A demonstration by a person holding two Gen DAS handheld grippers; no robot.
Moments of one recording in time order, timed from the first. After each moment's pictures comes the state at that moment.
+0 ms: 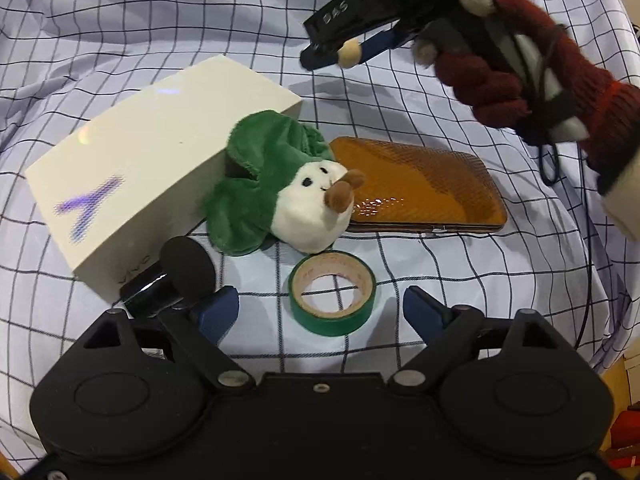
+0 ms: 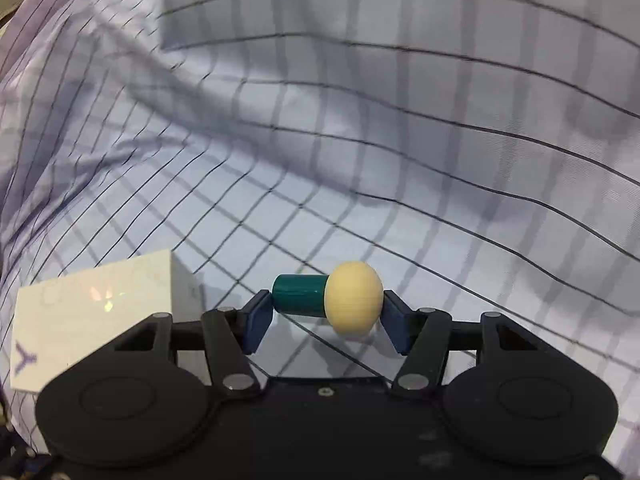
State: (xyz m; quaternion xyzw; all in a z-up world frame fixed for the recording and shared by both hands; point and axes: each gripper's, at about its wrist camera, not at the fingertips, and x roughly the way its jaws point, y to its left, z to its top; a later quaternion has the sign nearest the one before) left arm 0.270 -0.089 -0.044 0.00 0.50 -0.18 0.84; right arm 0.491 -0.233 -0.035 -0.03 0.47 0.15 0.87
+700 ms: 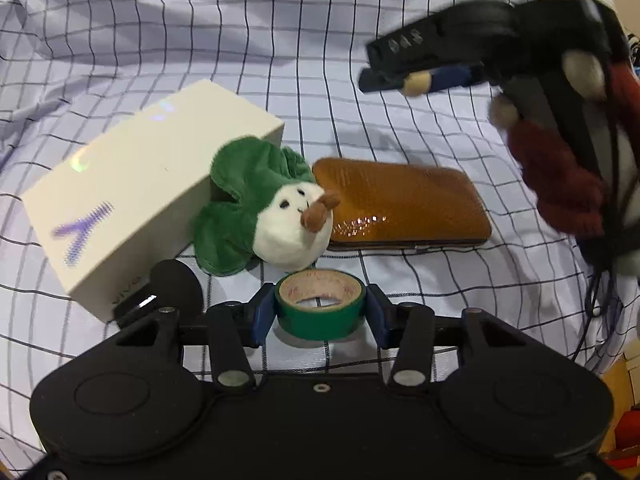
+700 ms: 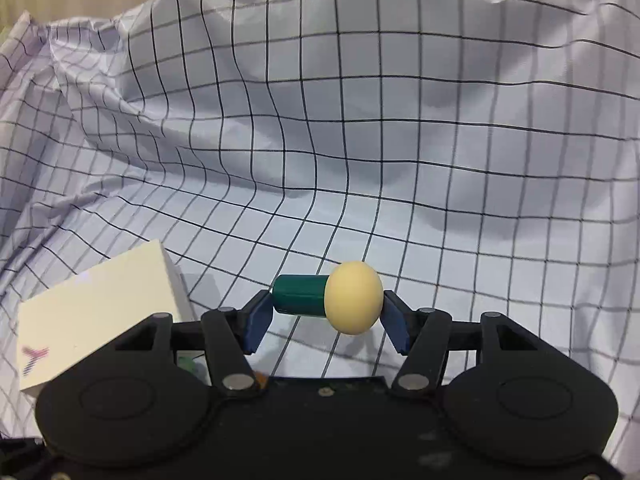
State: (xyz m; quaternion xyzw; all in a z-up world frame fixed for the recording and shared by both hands) left arm 0.261 -0.090 -0.028 0.00 0.48 -0.19 0.86; right arm 0.391 -0.254 -0.004 0.01 0.41 0.04 0.91
